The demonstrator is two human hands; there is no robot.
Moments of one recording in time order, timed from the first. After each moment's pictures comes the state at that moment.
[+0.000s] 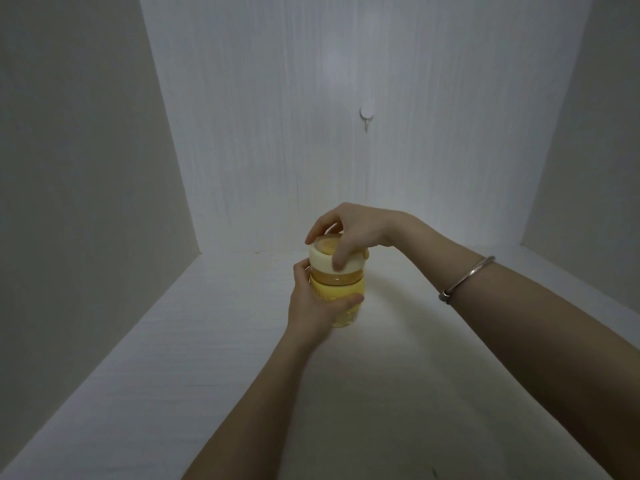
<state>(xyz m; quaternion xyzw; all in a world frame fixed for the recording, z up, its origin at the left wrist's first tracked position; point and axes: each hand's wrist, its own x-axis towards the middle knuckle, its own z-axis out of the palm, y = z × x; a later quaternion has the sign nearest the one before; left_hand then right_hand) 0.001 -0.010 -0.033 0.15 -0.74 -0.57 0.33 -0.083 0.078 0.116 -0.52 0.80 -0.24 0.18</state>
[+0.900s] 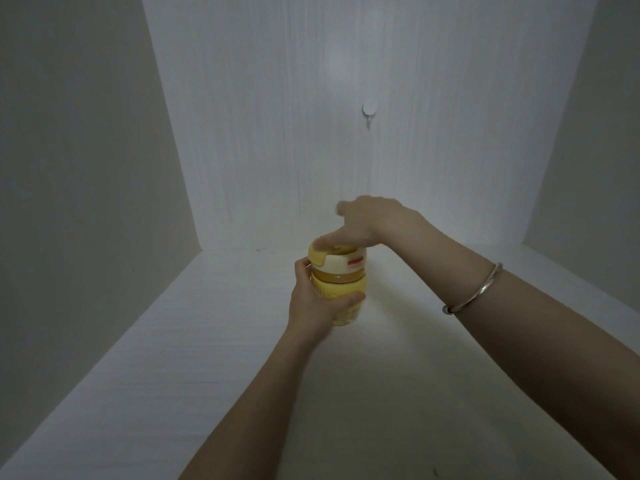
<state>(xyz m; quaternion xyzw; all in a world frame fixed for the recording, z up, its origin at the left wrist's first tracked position) -0.001 -0.010 -0.035 0.15 -0.73 -0.57 0.34 -0.073 0.075 0.121 -0.40 0.91 -0.04 -0.04</state>
